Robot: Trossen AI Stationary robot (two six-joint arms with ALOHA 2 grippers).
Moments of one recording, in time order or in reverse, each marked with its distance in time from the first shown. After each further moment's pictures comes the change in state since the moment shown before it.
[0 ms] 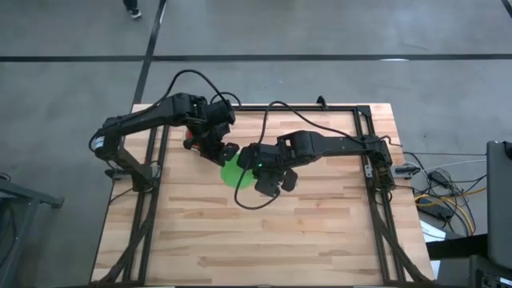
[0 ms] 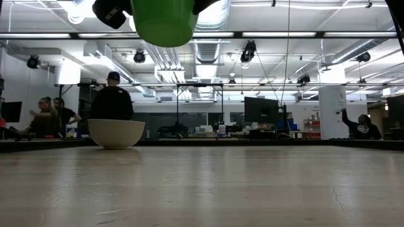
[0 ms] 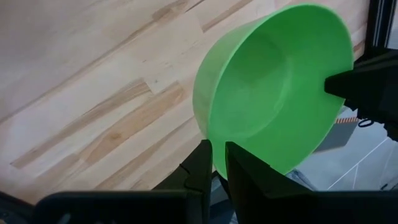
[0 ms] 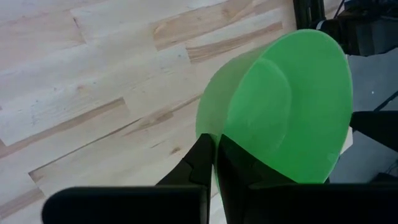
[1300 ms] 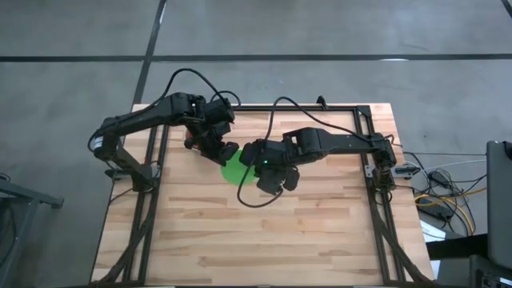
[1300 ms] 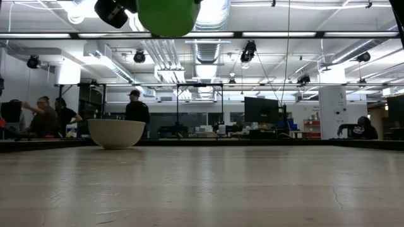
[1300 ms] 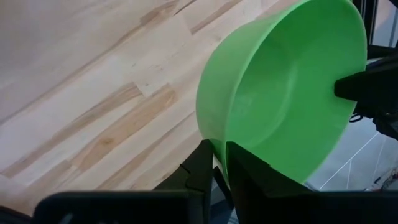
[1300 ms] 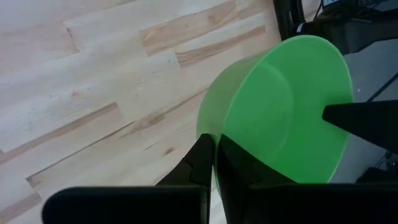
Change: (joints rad) left arm 0.003 -0.013 0.000 0.028 0.017 0.015; right arm 0.002 -0.038 -0.001 0.013 -0.004 0.027
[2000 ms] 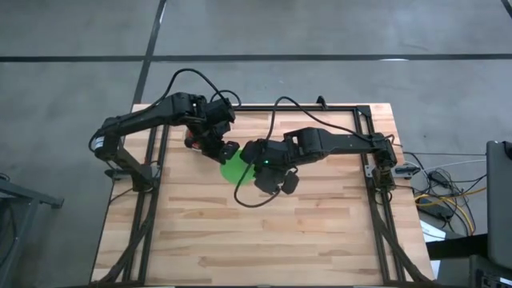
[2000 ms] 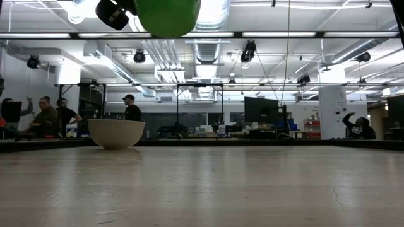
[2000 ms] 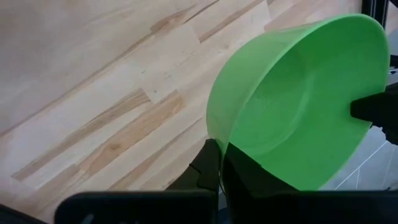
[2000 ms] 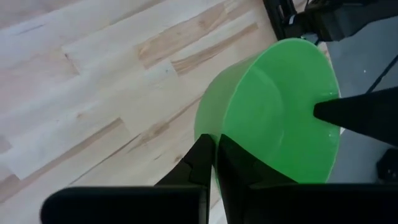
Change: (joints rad) left arm 0.004 0.002 -0.002 -0.002 -0.027 0.002; right arm 0.001 -0.002 0.000 0.011 -0.002 0.130
